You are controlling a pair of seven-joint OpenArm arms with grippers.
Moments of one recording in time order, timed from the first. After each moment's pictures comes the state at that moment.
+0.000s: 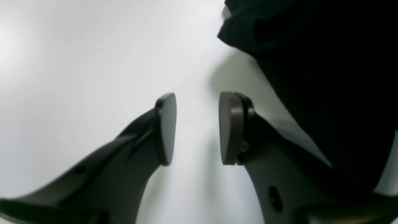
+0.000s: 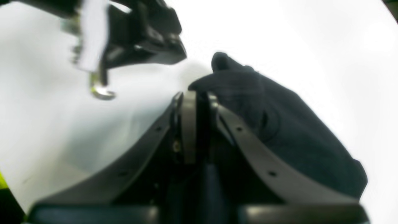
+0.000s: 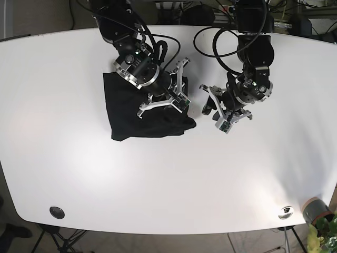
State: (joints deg) left arm -0.6 -3.2 -5.2 88.1 -7.3 -35.2 42.2; right arm -5.1 -0.3 -24.0 110.4 -8.1 25.1 -47.2
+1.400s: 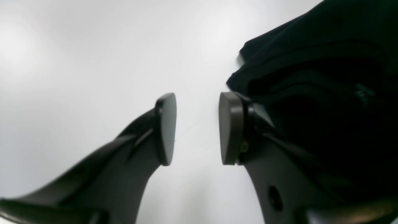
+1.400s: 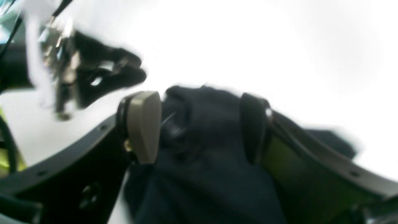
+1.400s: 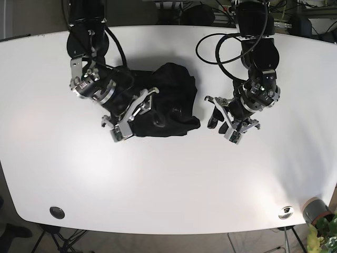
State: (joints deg) left arm -2.9 -2.8 -8.6 91.7 -11.6 -35.2 42.5; right arm -0.8 5.6 -2.1 107.2 29.0 24.1 -45.1
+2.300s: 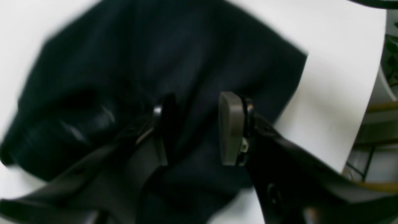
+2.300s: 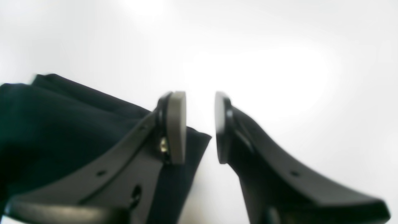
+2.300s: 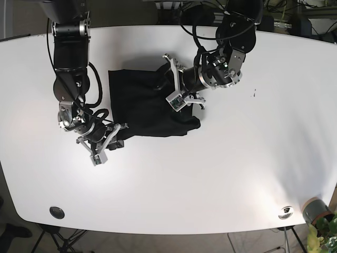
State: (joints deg) left arm 5.4 -4.8 16.9 98.7 -16.3 -35.2 42.4; right arm 17.3 11.2 0.8 69.6 17.7 24.8 -37.7
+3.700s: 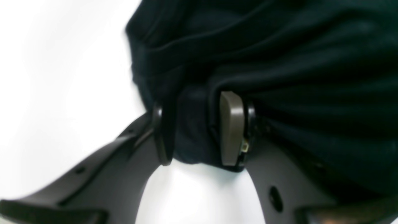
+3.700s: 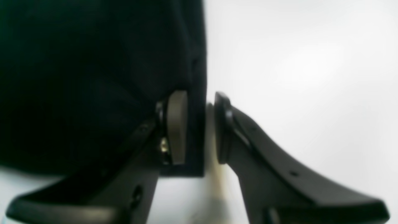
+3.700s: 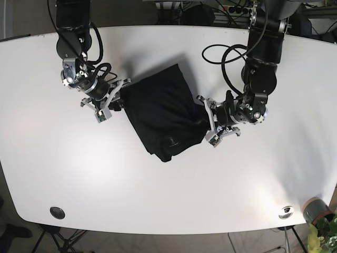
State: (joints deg) left arm -15.2 -12.0 10.9 68.6 -16.6 -35.6 37.3; right arm -4.7 11.4 1.2 84.6 16.3 28.7 -32.4
